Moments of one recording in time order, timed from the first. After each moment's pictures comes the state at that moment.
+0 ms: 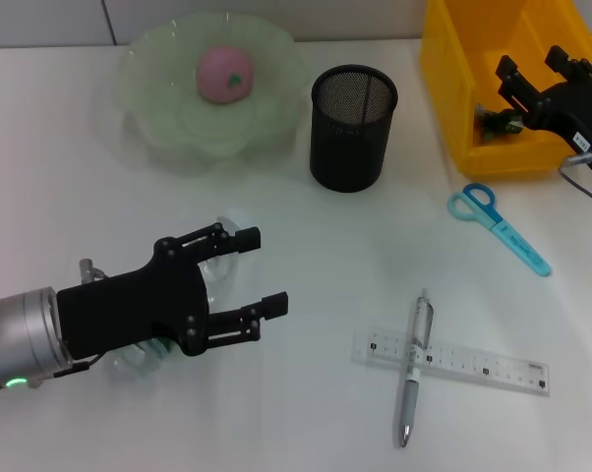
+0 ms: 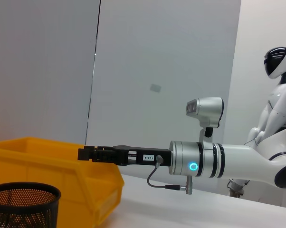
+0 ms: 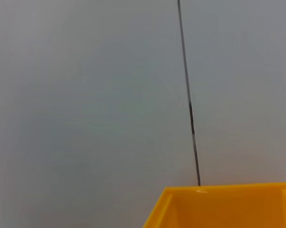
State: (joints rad) left arm -0.45 -2.07 0.70 0.30 1.85 1.69 -0.84; right arm 0.61 2.08 -0.01 -0.06 -1.66 -1.10 0.52
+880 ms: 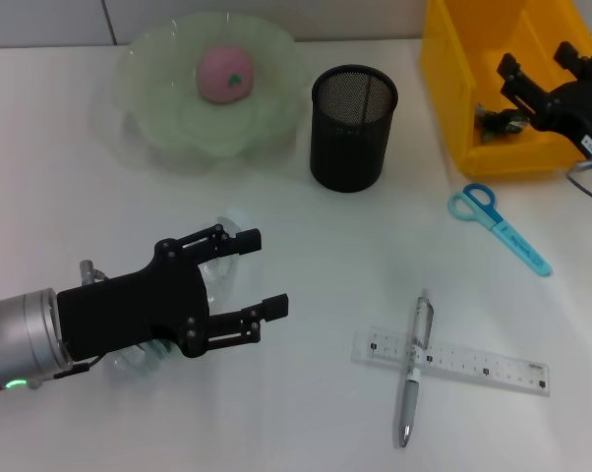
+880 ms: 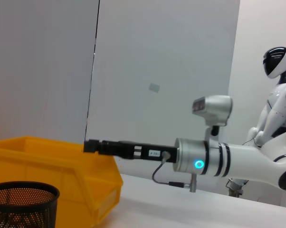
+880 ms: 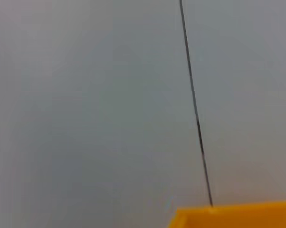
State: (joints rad) left arm -0.45 -2.07 0.70 0.30 1.85 1.69 -0.84; right arm 0.58 2.08 -0.01 -0.06 -1.67 -1.19 0.54
